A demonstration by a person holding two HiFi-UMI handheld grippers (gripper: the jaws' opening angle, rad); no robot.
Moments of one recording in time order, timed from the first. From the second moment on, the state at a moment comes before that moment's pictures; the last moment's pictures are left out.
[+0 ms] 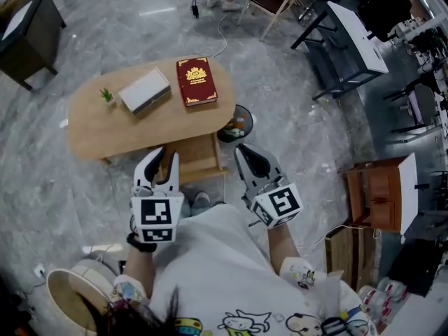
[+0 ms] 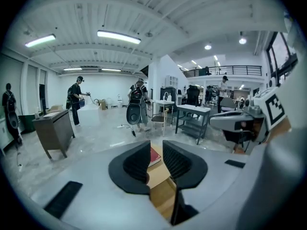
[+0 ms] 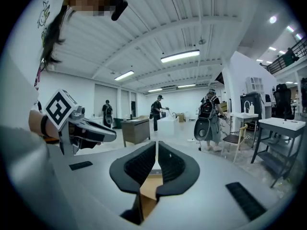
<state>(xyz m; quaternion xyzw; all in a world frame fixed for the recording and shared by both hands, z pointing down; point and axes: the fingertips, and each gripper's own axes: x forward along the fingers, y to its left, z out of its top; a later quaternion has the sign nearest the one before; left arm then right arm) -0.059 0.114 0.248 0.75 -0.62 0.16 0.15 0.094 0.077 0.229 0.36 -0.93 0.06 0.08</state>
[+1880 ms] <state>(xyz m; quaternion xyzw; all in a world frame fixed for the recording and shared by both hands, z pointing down) -0.094 0.117 0.255 0.72 -0.66 0.15 0.16 0.091 0.061 0.240 0.35 -0.93 0.09 0.09</state>
